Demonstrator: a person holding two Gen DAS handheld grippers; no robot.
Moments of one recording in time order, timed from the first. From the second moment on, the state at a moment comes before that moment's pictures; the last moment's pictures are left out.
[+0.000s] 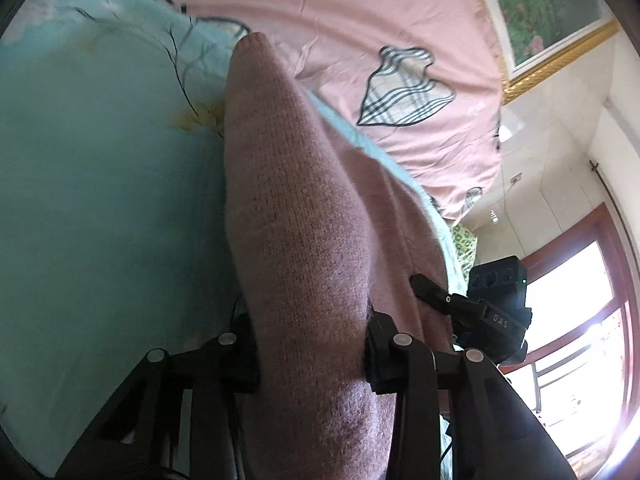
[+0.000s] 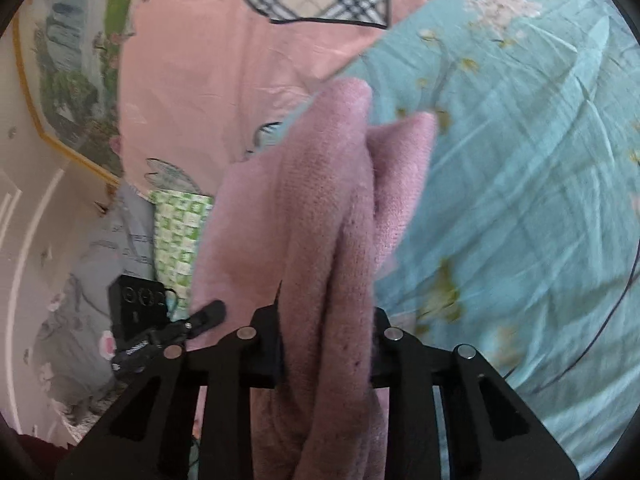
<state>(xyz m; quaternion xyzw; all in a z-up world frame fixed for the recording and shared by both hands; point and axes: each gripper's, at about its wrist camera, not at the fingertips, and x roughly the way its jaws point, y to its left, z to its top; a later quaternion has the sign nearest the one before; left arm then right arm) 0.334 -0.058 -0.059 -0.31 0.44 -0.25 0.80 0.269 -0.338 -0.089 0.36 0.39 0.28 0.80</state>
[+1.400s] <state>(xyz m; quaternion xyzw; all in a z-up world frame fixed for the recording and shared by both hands) -0.013 0.080 0.007 -0.11 0.40 -0.06 0.91 0.077 -0.145 -0.037 0.28 0.37 0.35 0.81</state>
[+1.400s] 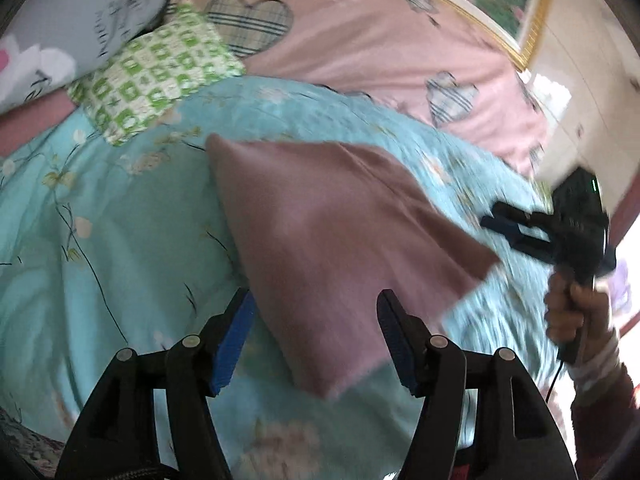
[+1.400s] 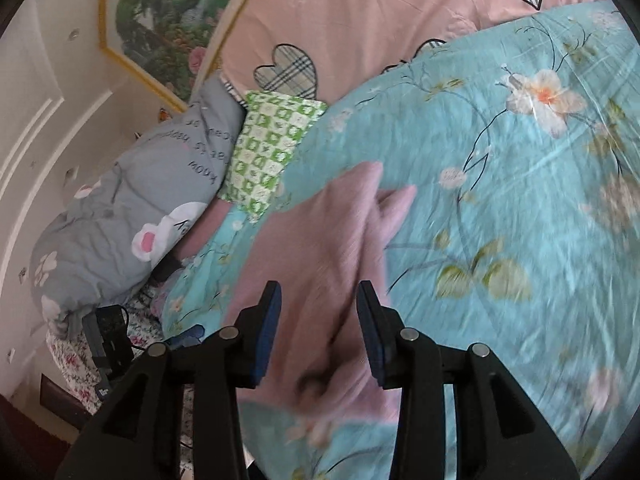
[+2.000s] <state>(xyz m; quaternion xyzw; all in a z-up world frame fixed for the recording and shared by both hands) -0.023 0.052 -0.044 -0.02 0.42 0.03 0.91 0.062 -0.099 -0.043 0.14 0.41 0.33 0.84</state>
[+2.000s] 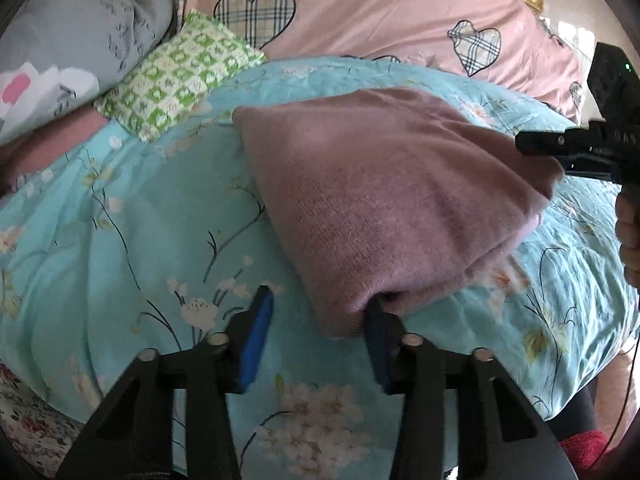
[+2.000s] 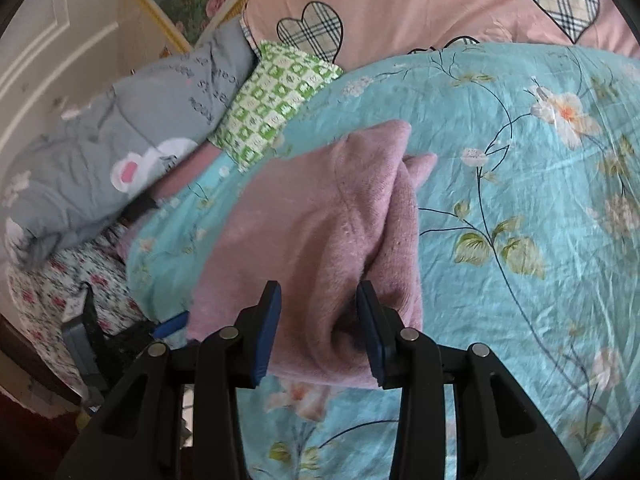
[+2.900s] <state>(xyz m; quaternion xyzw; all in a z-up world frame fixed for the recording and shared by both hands) -0.026 0.041 -0.052 0.01 0.45 -0.01 0.89 0.071 -0.134 -0.102 0.17 0.41 0.27 0.85</state>
